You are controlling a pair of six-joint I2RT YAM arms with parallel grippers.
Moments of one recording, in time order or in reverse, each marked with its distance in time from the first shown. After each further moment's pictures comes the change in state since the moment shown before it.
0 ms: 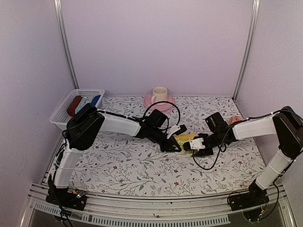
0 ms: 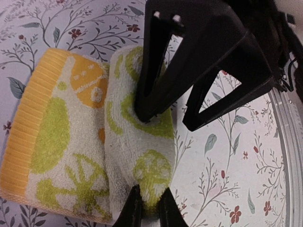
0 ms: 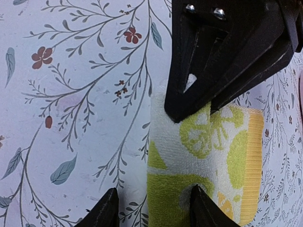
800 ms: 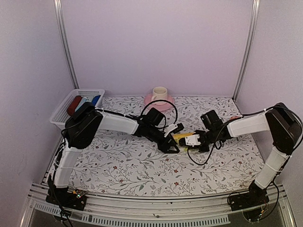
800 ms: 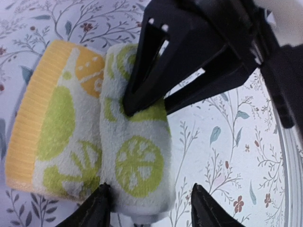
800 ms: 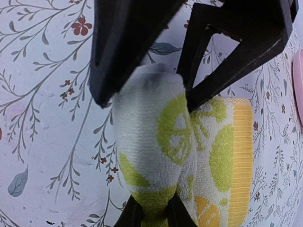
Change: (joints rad) left arm 0.028 0.013 0.031 -0.047 0.044 0.014; right arm 0.014 0.090 0.066 0.064 0.113 0.066
